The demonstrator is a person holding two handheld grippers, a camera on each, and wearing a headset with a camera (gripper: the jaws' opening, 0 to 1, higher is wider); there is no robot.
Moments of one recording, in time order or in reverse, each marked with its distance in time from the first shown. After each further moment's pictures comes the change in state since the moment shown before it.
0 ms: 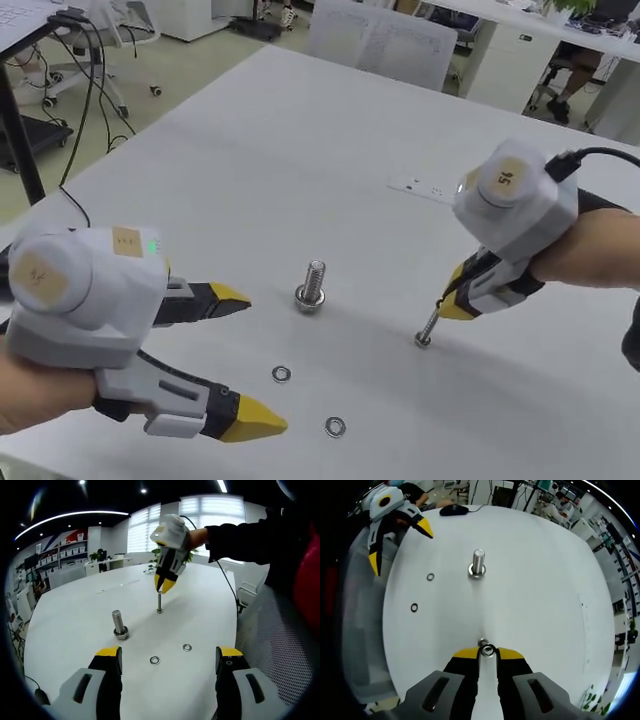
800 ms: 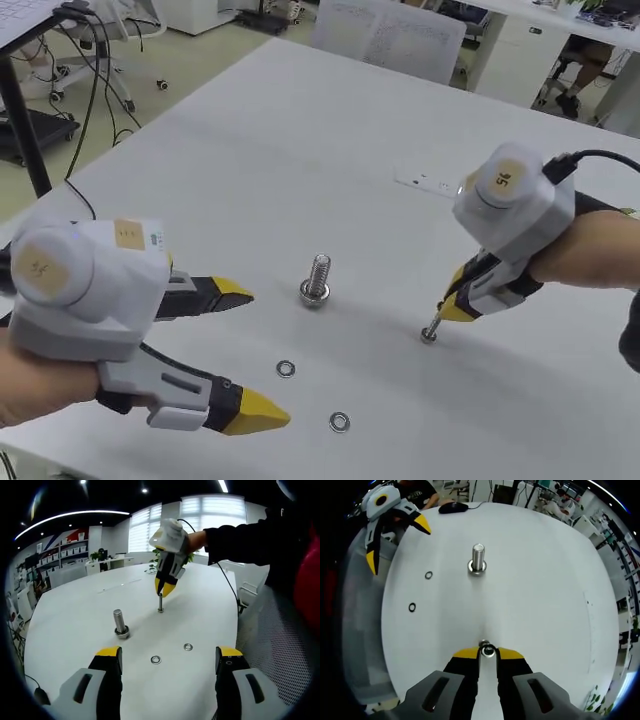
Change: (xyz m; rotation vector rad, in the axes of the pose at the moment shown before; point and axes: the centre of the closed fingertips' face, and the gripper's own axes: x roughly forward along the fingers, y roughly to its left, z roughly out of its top) left arm -0.001 0.001 -0.001 -0.005 0.001 0.006; right arm 0.015 0.001 -0.002 0.014 0.007 0.030
